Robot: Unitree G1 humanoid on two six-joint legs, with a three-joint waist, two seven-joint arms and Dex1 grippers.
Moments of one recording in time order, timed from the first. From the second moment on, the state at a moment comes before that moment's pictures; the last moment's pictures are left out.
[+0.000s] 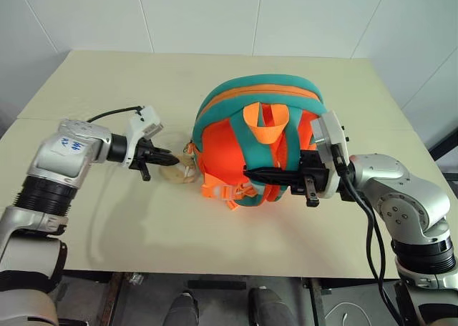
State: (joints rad) left arm -0.92 0.86 -0.27 0.30 -0.31 0.69 -1.09; right arm -0.60 -0.62 0.00 -0.40 0.82 0.73 0.99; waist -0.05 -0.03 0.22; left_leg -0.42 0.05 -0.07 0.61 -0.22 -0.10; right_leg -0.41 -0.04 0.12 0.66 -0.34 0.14
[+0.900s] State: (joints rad) left arm -0.62 0.83 0.23 0.21 -0.39 0.40 -1.06; right arm -0.36 -1.12 -0.23 -0.19 0.66 0.70 1.15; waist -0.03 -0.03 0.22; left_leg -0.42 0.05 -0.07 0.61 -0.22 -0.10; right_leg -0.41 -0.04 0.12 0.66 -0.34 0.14
